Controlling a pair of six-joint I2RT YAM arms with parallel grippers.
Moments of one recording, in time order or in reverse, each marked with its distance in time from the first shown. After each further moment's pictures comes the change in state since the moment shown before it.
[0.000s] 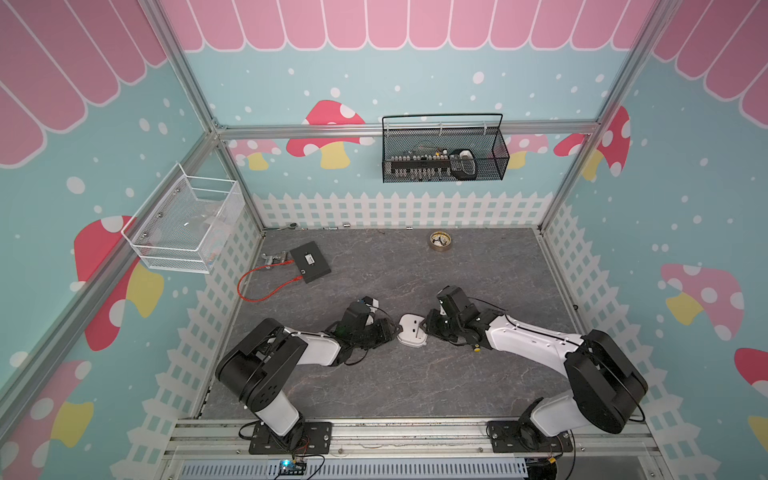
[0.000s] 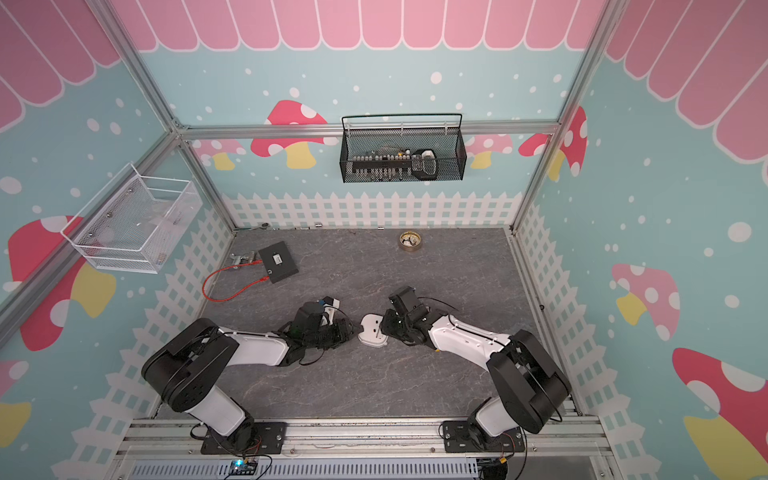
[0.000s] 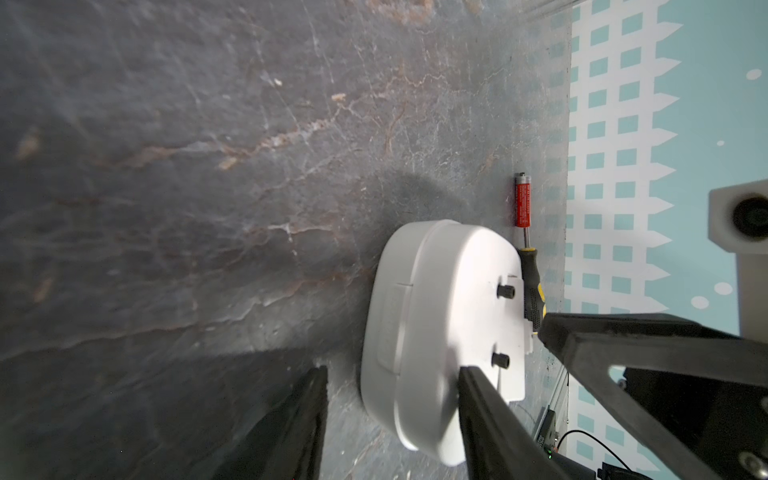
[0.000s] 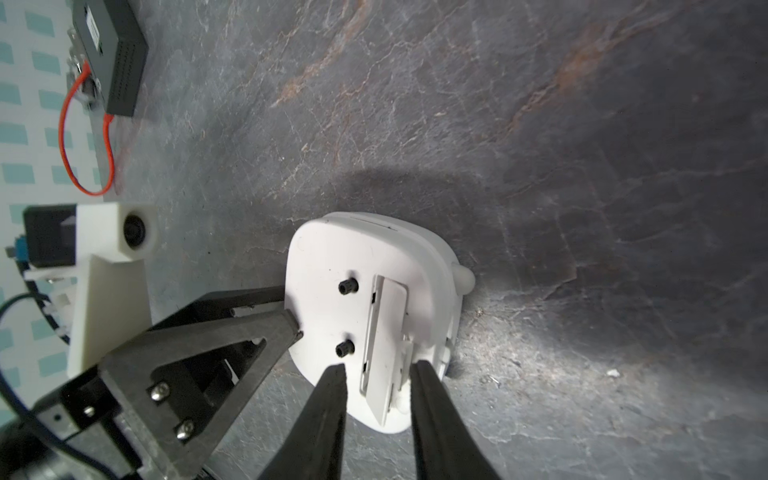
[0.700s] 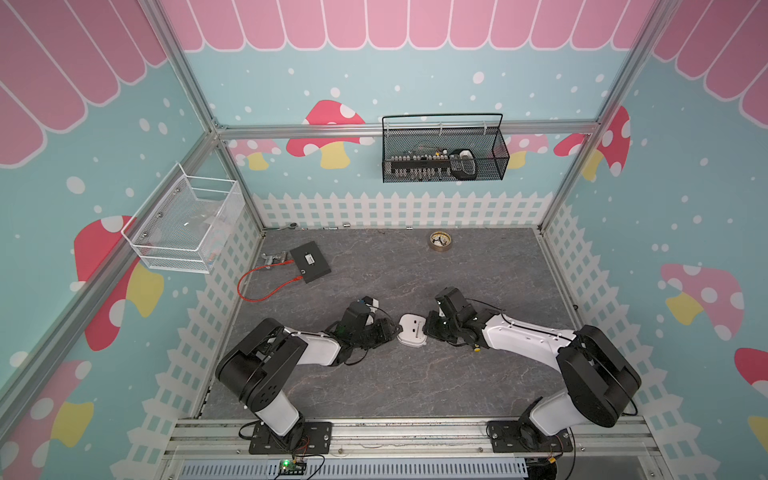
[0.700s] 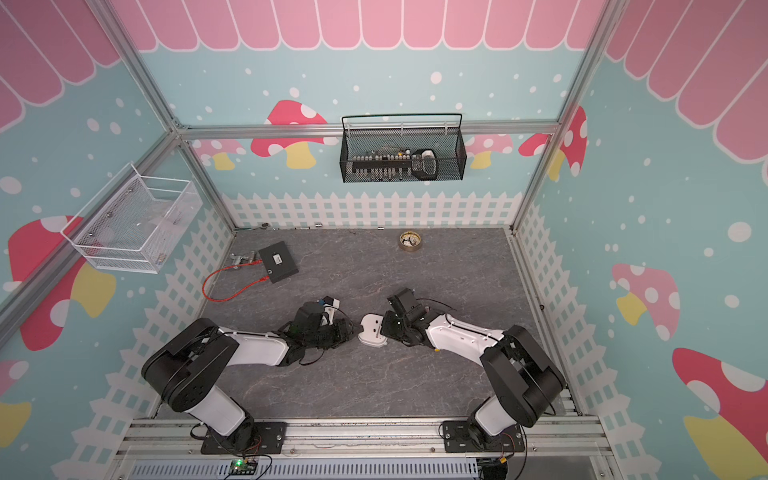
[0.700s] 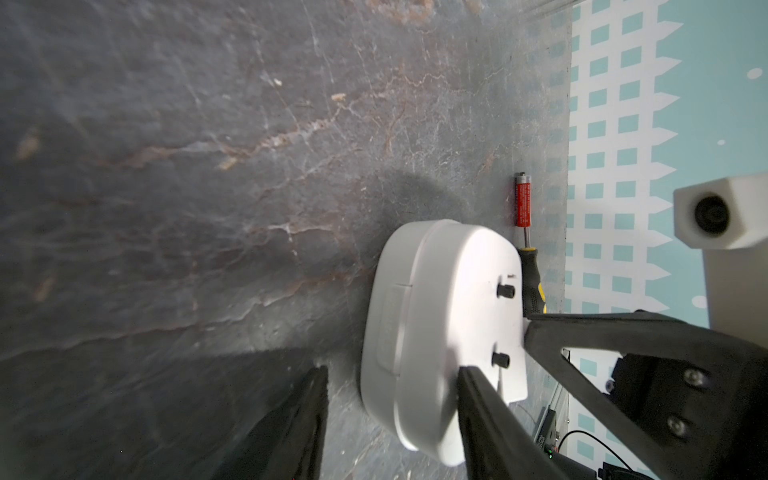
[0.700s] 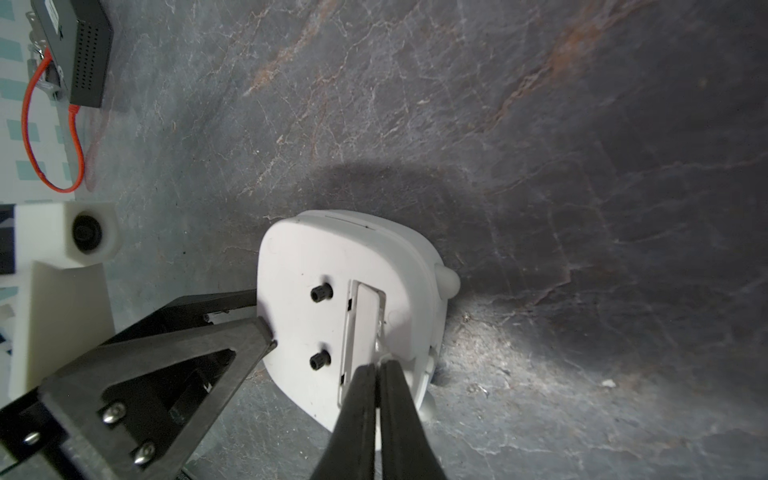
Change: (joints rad) left arm 0.000 0.000 0.000 -0.001 0.000 0.002; right arm -0.001 0.041 0.002 0.008 -0.004 -0.007
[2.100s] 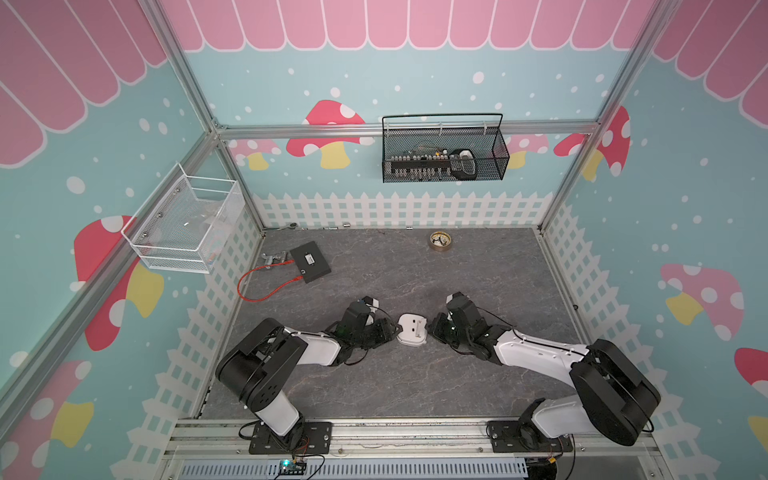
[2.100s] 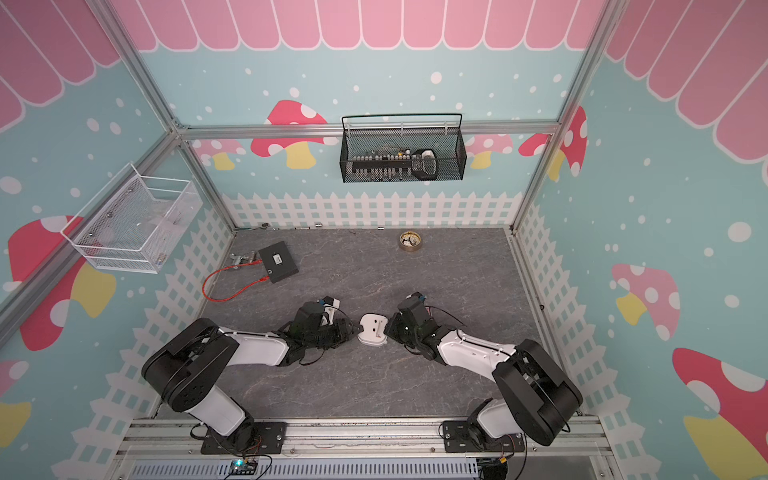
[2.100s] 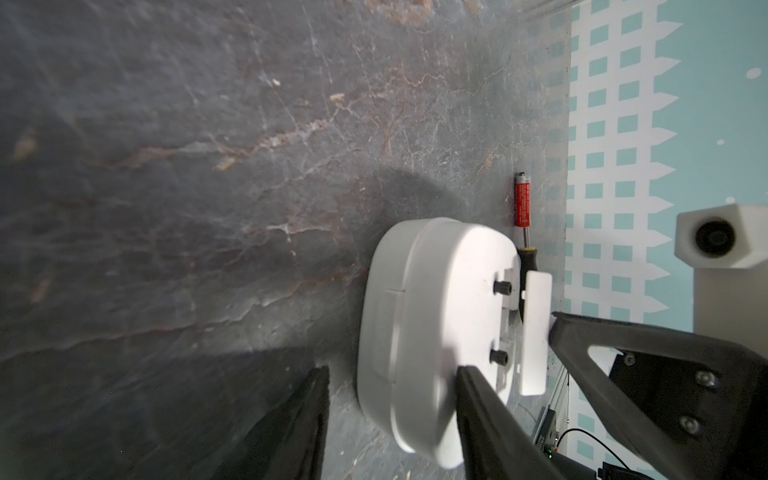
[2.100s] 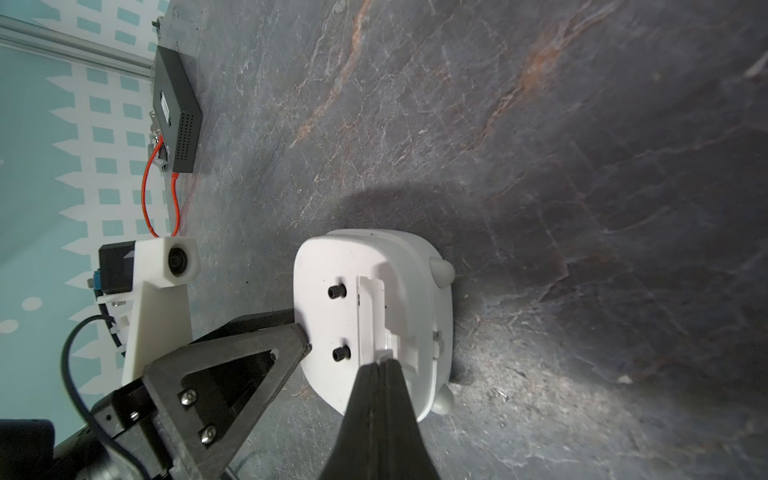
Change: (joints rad) left arm -0.001 0.001 0.000 0.002 0.000 0.000; right arm -0.003 -0.114 -0.193 0.277 0.029 0.153
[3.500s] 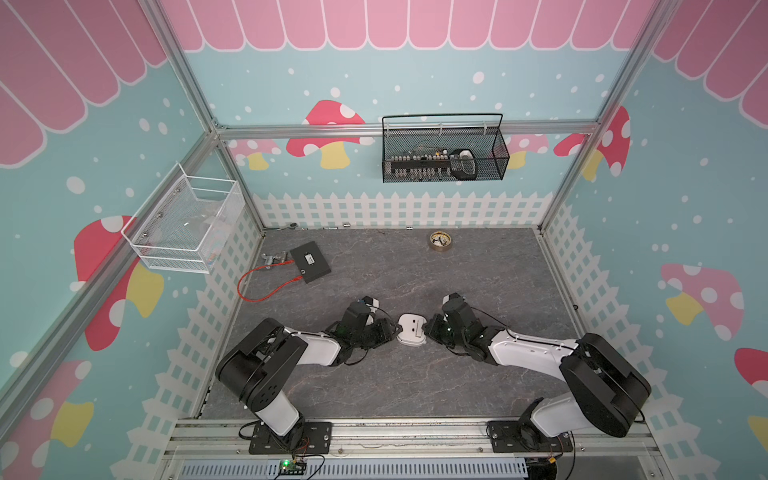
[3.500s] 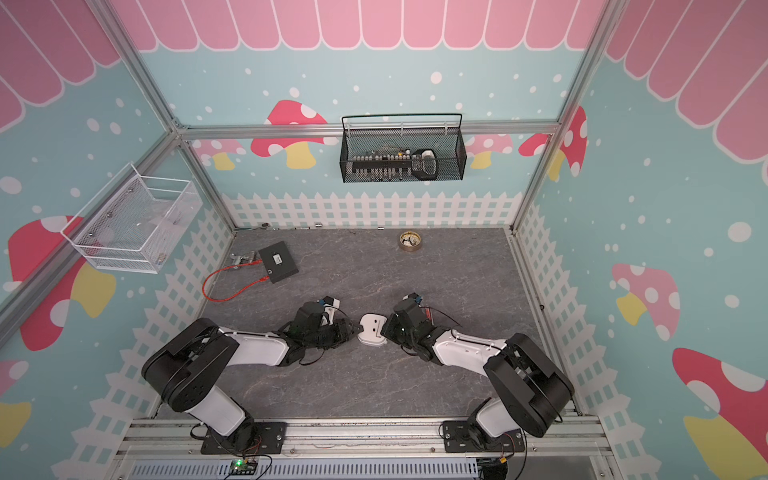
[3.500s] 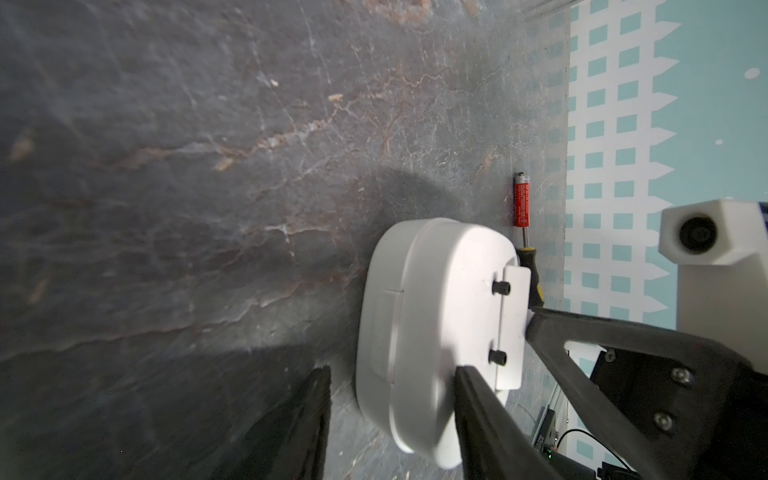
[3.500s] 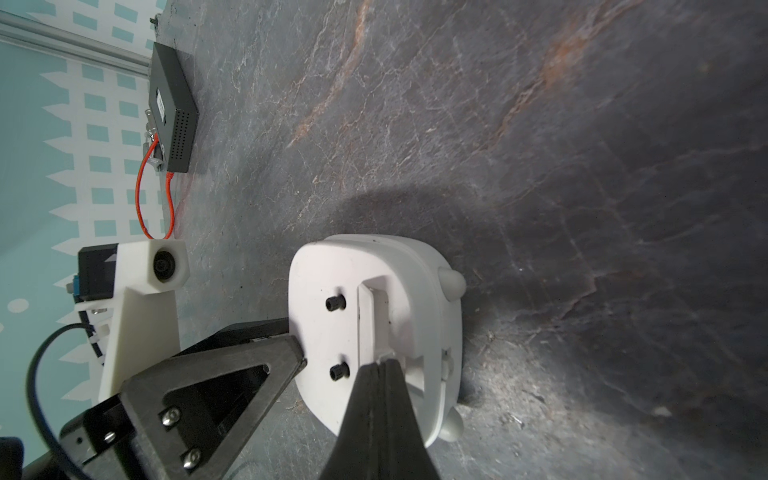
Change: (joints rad) left arm 0.000 0.000 0.000 0.003 0.000 0.000; right arm 0.025 0.053 0.000 0.055 0.028 0.005
